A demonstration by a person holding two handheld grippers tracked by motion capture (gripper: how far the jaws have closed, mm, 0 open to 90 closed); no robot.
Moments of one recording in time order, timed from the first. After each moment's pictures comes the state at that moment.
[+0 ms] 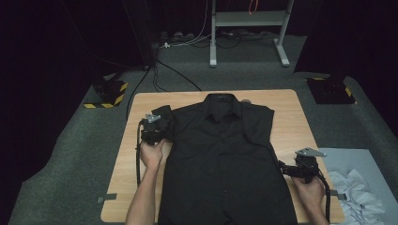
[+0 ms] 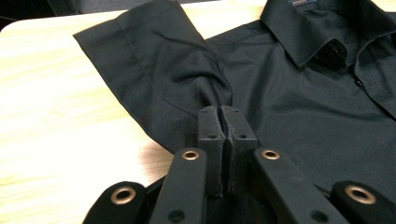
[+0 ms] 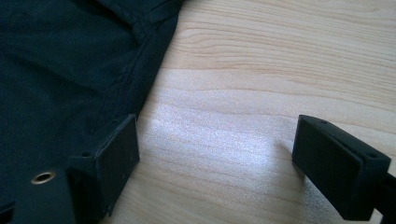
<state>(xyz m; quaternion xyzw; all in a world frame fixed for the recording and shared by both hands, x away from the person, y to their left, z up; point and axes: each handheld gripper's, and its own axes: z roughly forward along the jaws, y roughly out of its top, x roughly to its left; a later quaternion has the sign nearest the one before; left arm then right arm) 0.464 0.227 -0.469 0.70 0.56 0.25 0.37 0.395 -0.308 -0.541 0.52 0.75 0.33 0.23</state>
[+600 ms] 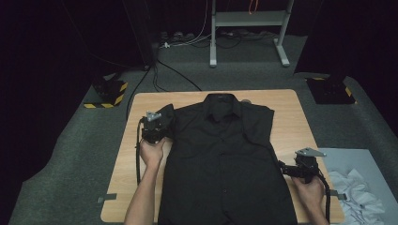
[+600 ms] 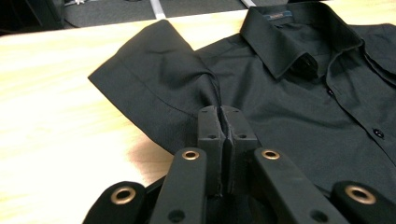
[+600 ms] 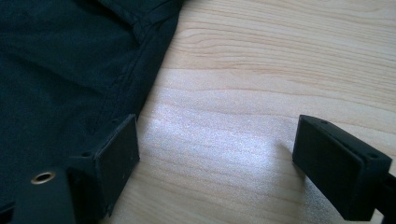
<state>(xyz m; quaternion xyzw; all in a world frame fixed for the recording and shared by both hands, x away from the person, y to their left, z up) 0.463 0.221 -0.455 0.71 0.54 0.24 0.38 0.396 -0.308 -0.541 0.52 0.75 0.33 0.23</state>
